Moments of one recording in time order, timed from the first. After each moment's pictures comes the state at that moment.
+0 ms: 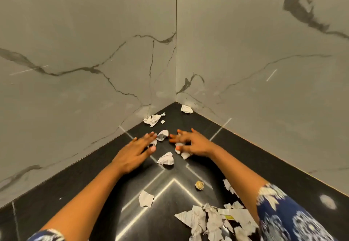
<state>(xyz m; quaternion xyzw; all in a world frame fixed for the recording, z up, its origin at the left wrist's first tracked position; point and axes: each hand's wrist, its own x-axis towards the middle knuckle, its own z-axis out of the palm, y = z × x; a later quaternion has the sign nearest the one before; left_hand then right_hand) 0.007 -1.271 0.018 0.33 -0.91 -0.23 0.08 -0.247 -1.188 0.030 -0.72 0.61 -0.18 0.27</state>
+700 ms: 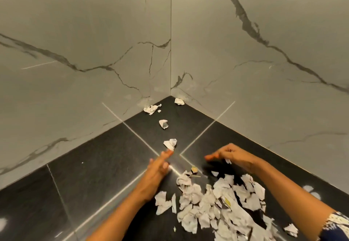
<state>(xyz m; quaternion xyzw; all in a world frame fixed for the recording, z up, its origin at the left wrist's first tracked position) 0.020 -1.058 0.041 0.32 -0.80 -0.47 0.20 -0.272 -0.969 0.092 -0.52 0.62 -0.31 0.51</state>
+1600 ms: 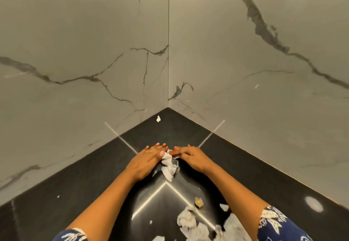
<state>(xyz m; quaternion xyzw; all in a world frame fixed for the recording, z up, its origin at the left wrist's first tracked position) -0.035 -1.223 0.030 0.30 -0.89 -0.33 0.09 -0.231 -1.128 0.041 -0.62 0.66 -0.29 0.32</state>
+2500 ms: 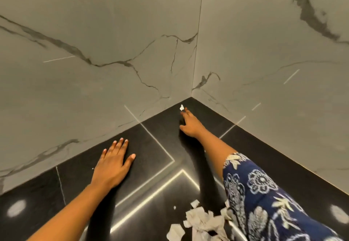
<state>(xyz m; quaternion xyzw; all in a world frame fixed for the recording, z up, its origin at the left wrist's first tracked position) 0.118 -1.181 0.028 0.56 -0.82 -0.10 0.08 -0.189 -1.206 0.068 -0.62 0.74 -0.17 0.20</state>
